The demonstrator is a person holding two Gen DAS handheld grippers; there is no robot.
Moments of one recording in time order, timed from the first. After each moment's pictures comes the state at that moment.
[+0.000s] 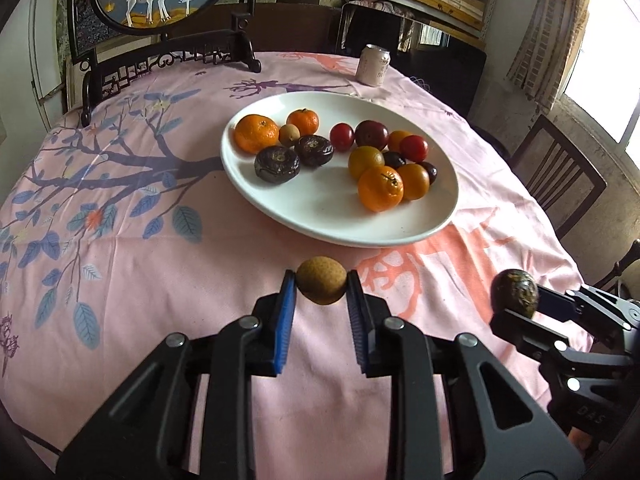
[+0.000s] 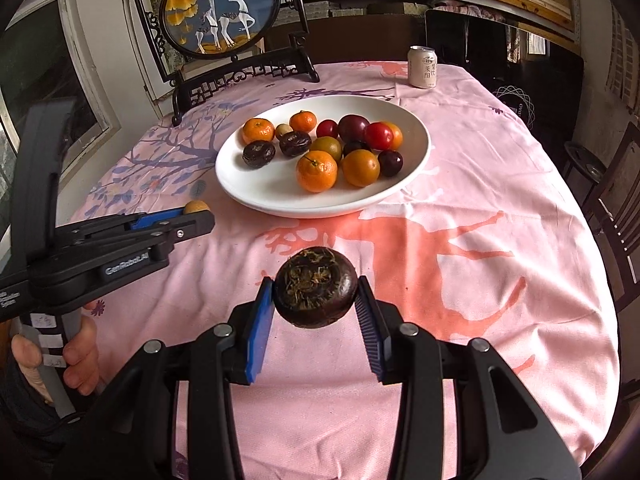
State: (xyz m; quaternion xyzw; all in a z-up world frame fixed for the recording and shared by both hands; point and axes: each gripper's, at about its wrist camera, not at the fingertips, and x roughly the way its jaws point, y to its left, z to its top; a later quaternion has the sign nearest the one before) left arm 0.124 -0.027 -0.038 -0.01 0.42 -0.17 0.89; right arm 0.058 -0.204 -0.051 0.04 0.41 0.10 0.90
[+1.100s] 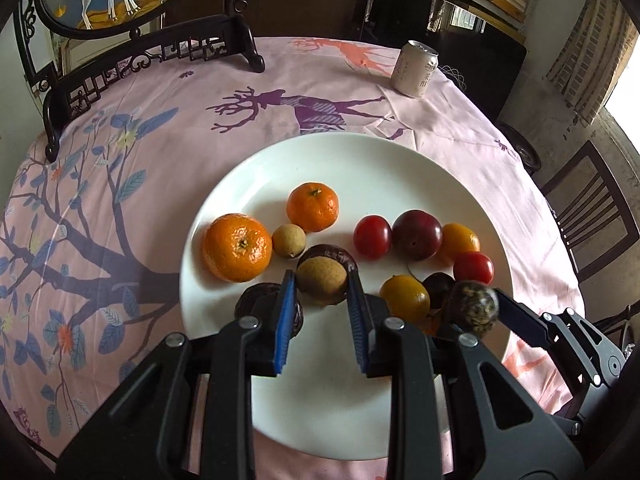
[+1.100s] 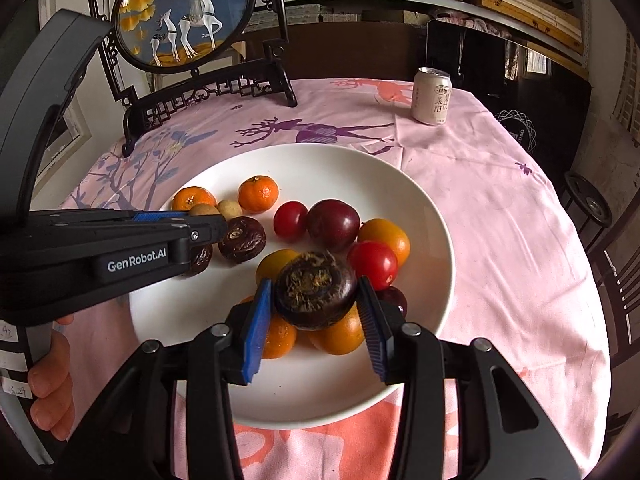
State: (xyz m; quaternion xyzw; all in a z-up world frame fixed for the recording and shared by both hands) left arm 0.284 -0.070 -0.032 -0.01 0.48 -0.13 0.87; right arm 0.206 -0.200 -0.054 0.01 0.40 0.07 0.91
